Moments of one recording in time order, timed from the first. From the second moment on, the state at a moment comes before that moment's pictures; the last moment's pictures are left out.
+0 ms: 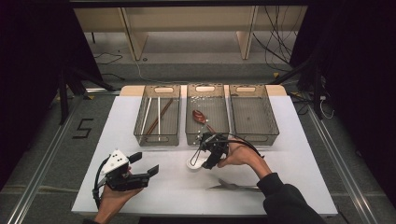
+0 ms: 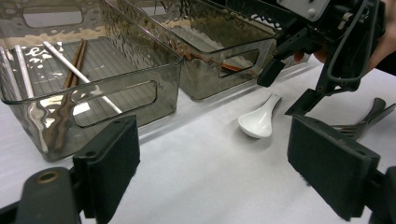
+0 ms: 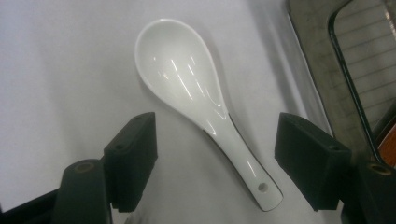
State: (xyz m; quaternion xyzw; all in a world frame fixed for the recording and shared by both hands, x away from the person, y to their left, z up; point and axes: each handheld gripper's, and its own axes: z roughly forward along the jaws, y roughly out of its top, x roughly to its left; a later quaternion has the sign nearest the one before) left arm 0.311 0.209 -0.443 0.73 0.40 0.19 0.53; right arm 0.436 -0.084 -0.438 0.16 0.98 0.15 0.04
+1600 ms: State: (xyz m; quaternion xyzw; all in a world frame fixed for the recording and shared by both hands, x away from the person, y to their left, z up) left arm 0.311 0.209 -0.443 0.73 0.40 0.18 0.53; right arm 0.429 -0.081 -0.456 0.11 0.99 0.10 0.04
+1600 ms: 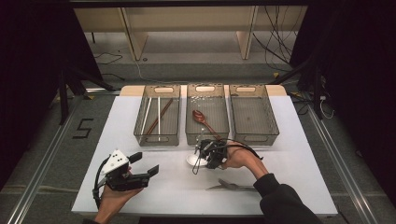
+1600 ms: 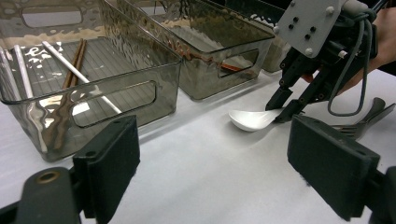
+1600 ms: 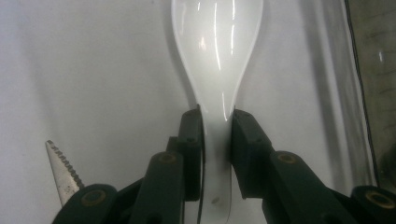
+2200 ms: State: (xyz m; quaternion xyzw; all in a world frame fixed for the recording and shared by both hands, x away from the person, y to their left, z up) left arm 0.311 0.209 -0.443 0.73 0.40 0.18 0.53; right arm 0.433 -0.084 -0.454 0.13 0.99 0.10 0.03
